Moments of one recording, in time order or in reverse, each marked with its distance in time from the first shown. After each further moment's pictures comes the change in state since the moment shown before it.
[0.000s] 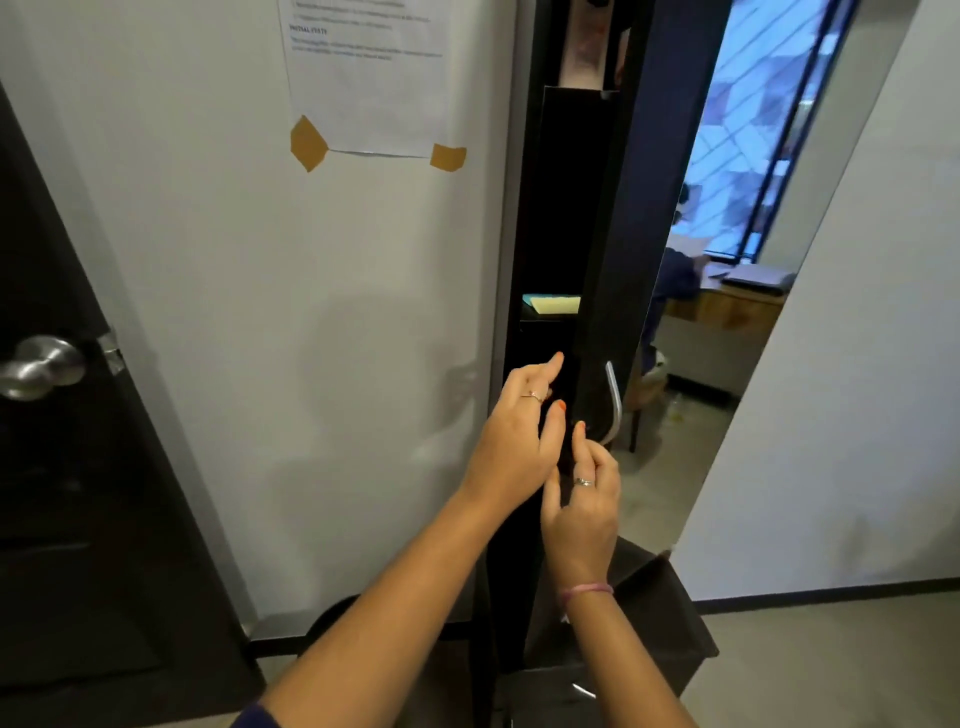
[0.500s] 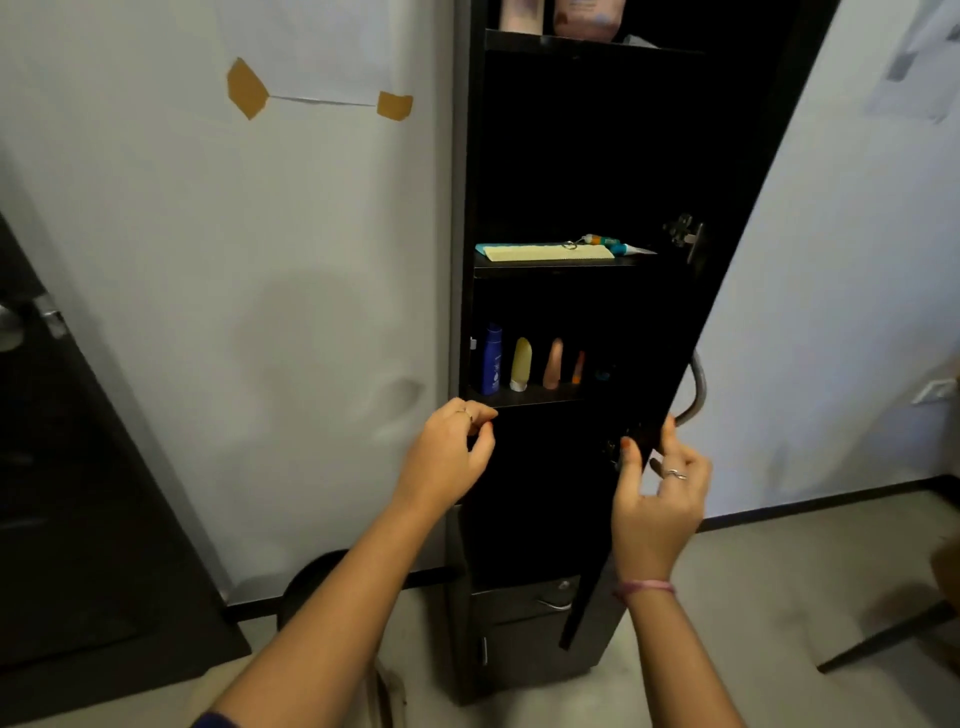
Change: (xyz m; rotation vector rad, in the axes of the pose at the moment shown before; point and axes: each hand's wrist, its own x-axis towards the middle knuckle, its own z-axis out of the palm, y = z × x) left_hand -0.080 -0.019 -0.010 0.143 -0.153 -0.156; right_hand -0.037 0.028 -0.111 0.105 0.302 0.191
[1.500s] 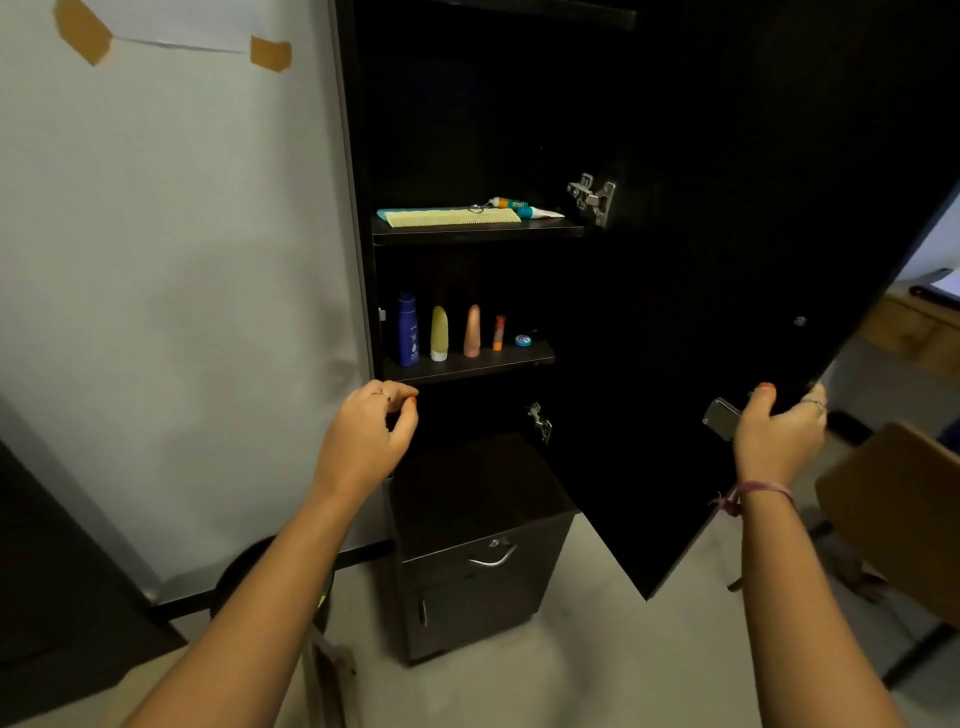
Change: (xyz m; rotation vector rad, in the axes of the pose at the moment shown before) left_hand -0.008 0.027 0.021 0.092 0.060 0.000; right_hand 0.145 0.081 -0.142 -0.330 0.081 0.397
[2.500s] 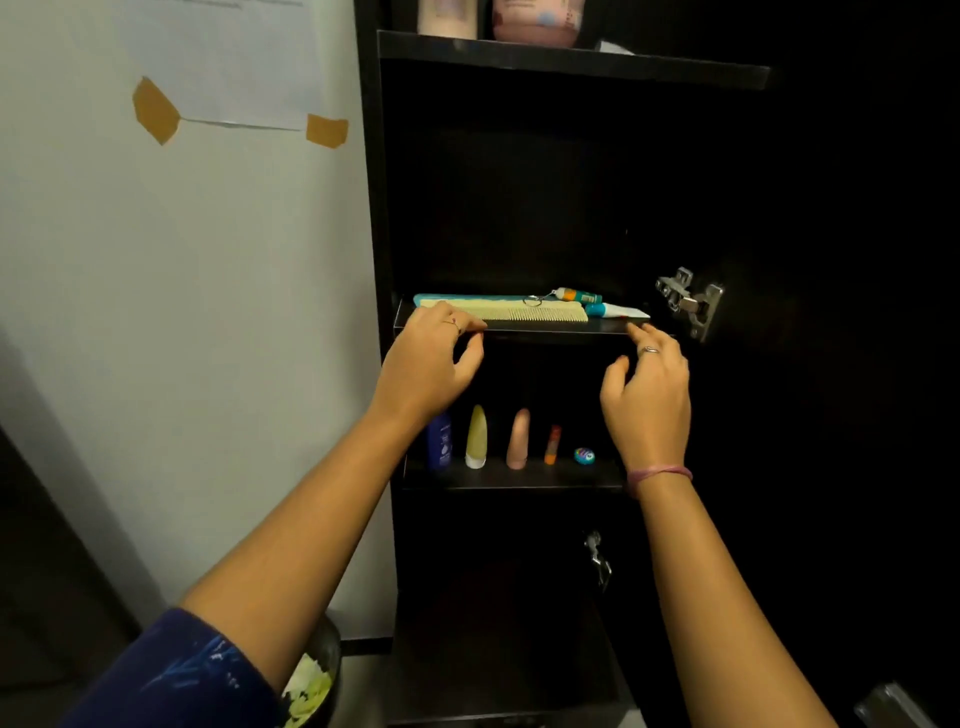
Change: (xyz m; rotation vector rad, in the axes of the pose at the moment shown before) left_hand 0.221 0.017 0.045 0.255 0.240 0.162; right_hand 0.053 -0.121 0.245 -0.014 -0.328 -0.591
